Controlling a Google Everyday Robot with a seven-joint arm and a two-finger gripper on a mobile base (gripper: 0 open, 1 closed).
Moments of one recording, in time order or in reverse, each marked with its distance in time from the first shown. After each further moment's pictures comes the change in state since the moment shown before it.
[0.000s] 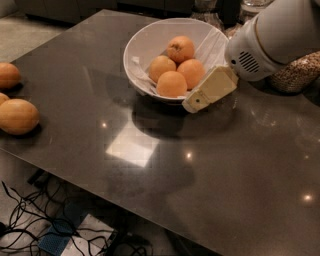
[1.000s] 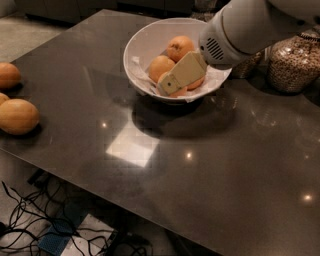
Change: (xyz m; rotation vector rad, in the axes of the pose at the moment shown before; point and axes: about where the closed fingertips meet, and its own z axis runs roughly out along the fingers) arm -0.037 -0.001 0.021 0.053 -0.012 0.135
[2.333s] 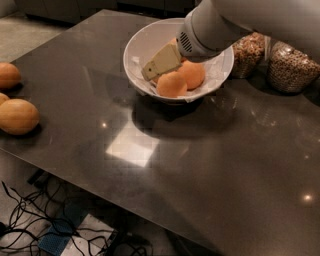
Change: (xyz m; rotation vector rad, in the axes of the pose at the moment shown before) arm -0.033 -0.013 0.051 0.073 -0.009 0.163
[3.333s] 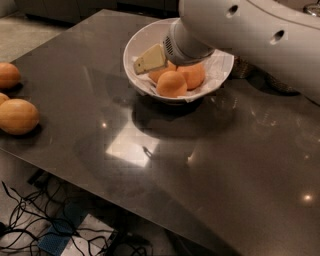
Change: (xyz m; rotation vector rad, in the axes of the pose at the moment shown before) arm -0.011 -0.004 0.043 0.074 -0.033 0.194
